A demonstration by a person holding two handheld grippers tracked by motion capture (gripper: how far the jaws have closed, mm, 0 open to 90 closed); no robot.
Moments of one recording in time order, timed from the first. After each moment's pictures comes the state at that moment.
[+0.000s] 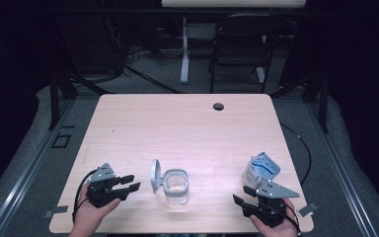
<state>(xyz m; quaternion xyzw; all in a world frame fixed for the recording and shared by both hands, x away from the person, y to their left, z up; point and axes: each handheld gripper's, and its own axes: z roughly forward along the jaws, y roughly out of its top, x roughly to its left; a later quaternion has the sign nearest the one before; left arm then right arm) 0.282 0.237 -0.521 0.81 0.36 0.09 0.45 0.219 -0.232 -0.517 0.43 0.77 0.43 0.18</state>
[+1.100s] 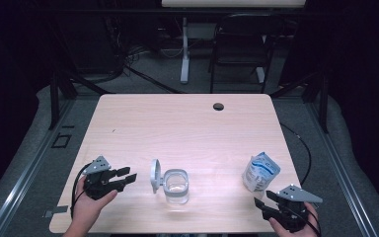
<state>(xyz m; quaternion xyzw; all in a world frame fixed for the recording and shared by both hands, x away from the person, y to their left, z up) 0.297 0.245 -0.516 0.80 0.38 0.10 0.45 0.203 -0.274 -0.510 0.50 0.75 0.38 0.20</state>
